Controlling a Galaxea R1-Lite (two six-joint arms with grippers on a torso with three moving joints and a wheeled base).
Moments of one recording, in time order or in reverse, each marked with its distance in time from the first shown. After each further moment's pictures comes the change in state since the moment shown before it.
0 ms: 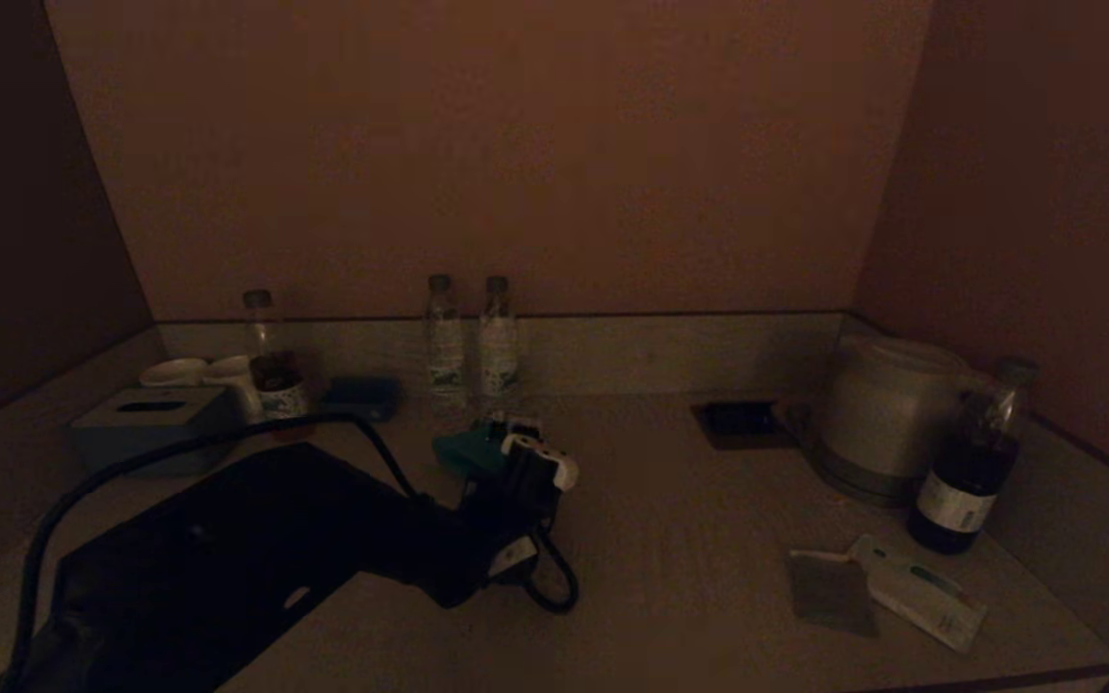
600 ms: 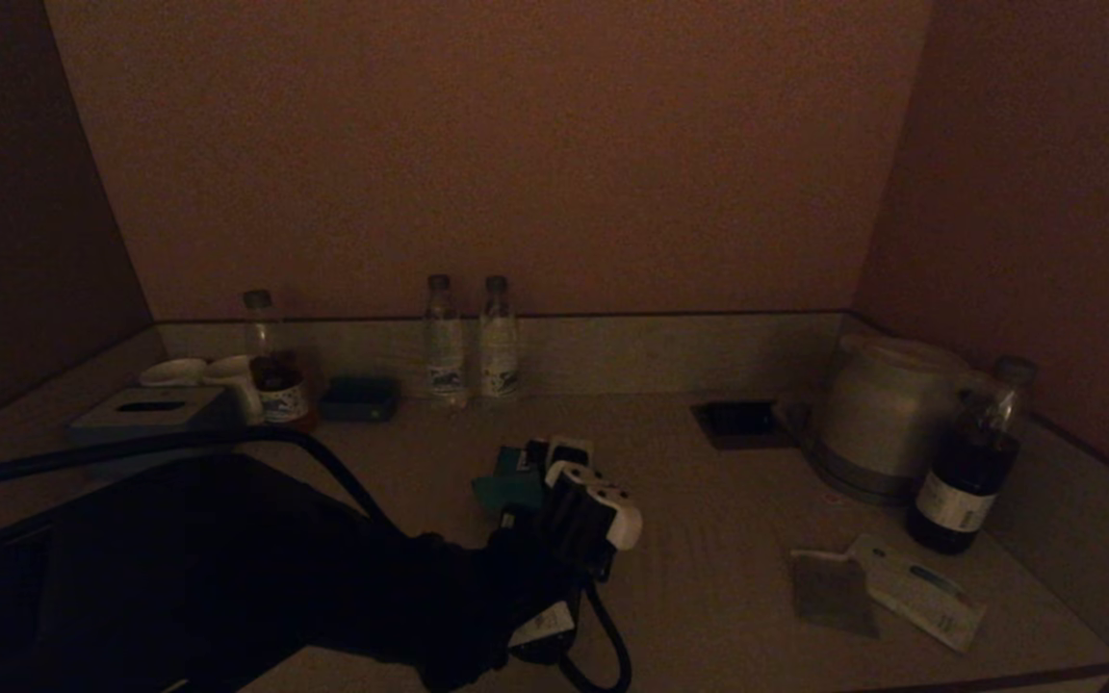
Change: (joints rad) left arm -0.193 -0.213 0.223 0.005 -0.001 -0.107; right arm 0.000 0.000 0.000 0.000 0.000 0.000
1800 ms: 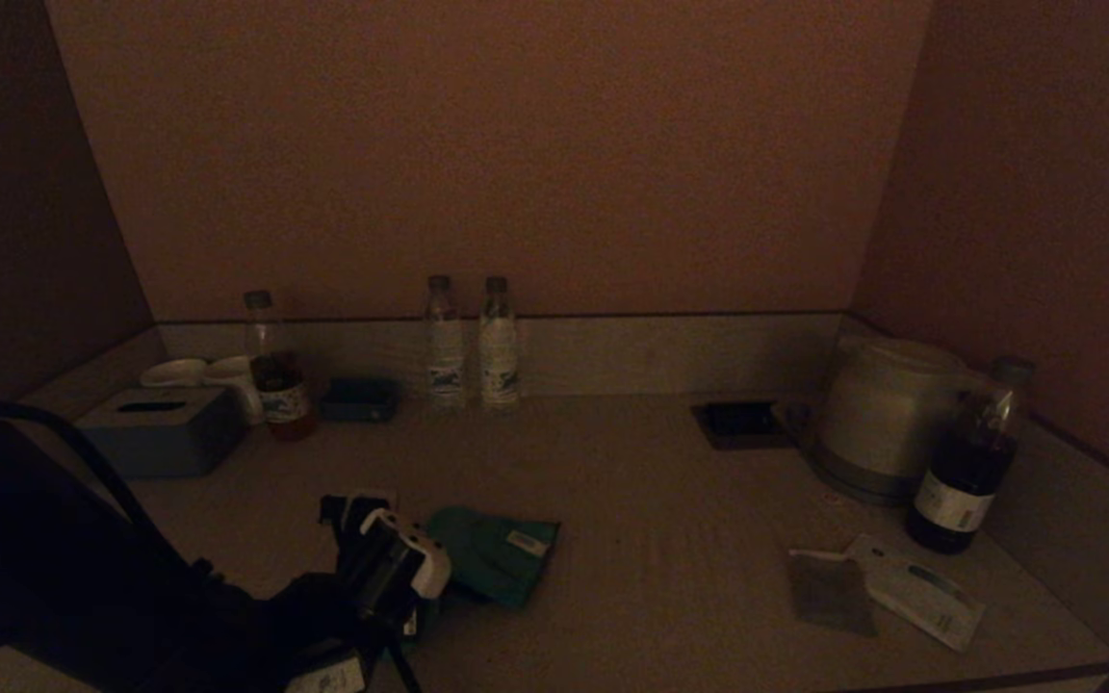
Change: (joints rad) left arm 0.214 -0.275 0.598 -0.013 0.050 -0.175; right arm 0.000 0.000 0.000 0.000 0.000 0.000
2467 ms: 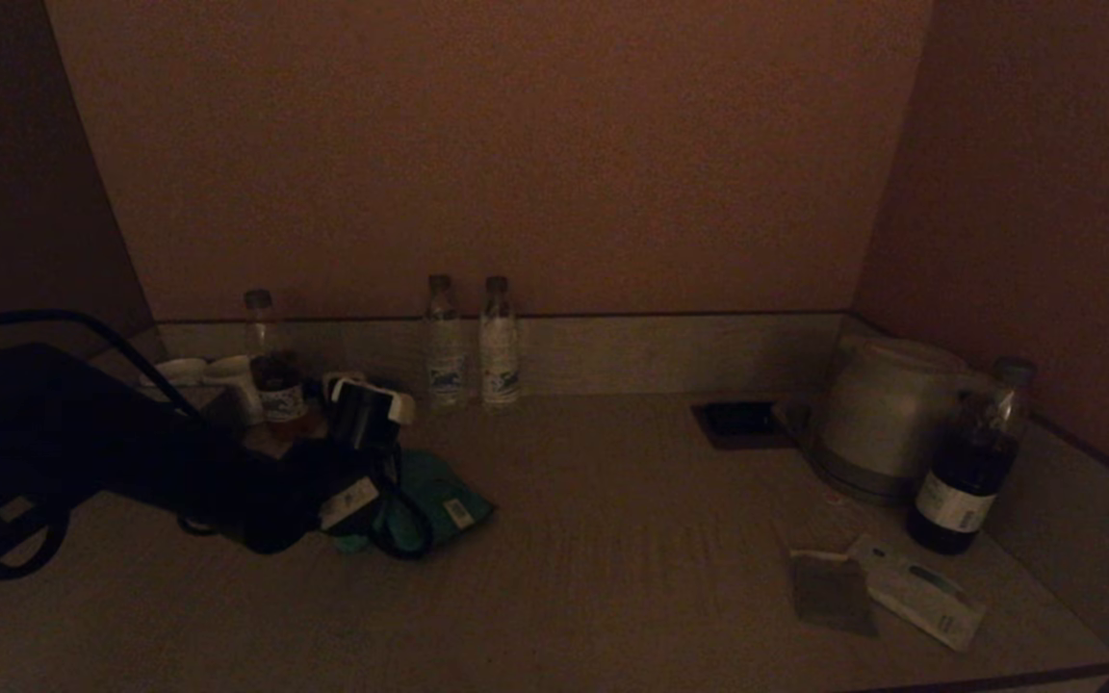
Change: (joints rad) left arm 0.265 0.161 -0.471 0.050 0.040 0.159; right arm 0.000 0.000 0.000 0.000 0.000 0.000
